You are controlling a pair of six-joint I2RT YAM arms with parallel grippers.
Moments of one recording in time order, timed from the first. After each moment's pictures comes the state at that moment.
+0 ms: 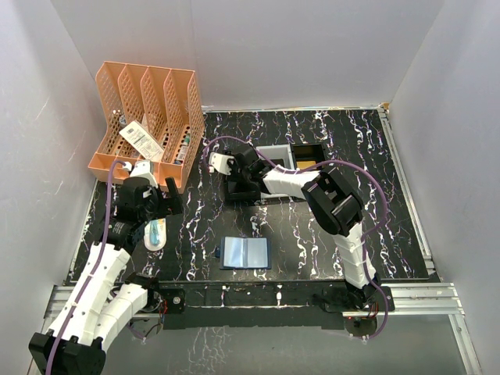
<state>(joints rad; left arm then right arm) -0.24 0.76 0.73 -0.62 -0.12 -0.35 0.72 2.15 1.45 0.07 0.09 -0.83</state>
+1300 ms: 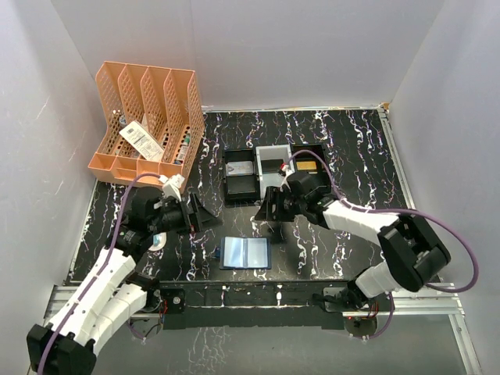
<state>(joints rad) -0.32 0.72 0.57 -0.42 0.59 -0.66 0.60 1.47 0.73 0.00 -0.33 0.61</state>
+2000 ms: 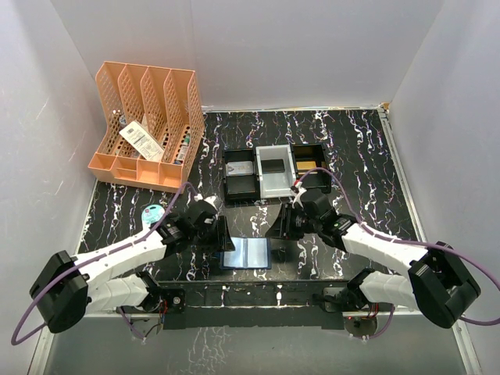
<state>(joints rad) -0.82 1.08 0.56 -0.40 0.12 -0.84 0.63 1.15 0.49 -0.03 -0.37 0.79</state>
